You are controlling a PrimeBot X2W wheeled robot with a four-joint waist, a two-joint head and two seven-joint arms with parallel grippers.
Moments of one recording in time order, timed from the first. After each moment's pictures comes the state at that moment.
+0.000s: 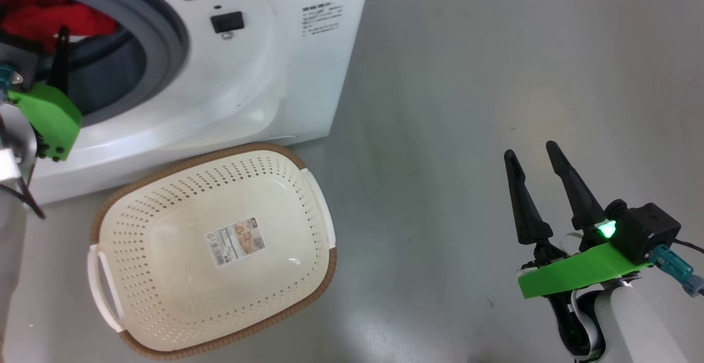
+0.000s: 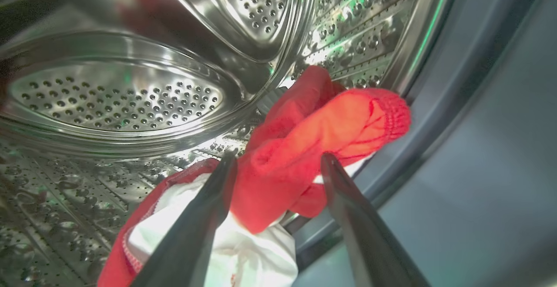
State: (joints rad) left arm -1.09 0.37 -0.27 1.07 0.08 -0.07 -0.26; right arm -0.21 -0.05 0.07 0.17 0.37 0.12 -0.26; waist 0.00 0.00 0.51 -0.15
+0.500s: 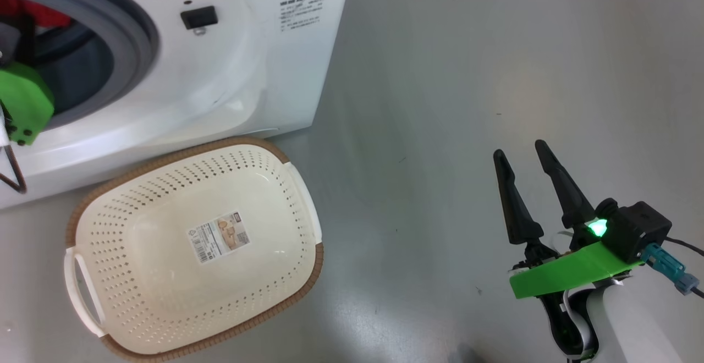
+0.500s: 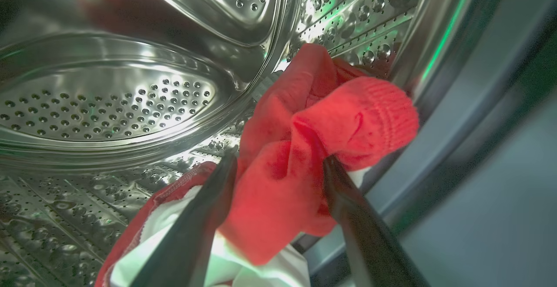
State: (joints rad) left arm -1.23 0.40 -0.36 1.23 0.14 -0.06 -0.26; right arm -0.22 -0.05 0.10 0.16 0.38 0.12 -0.26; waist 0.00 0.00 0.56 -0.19
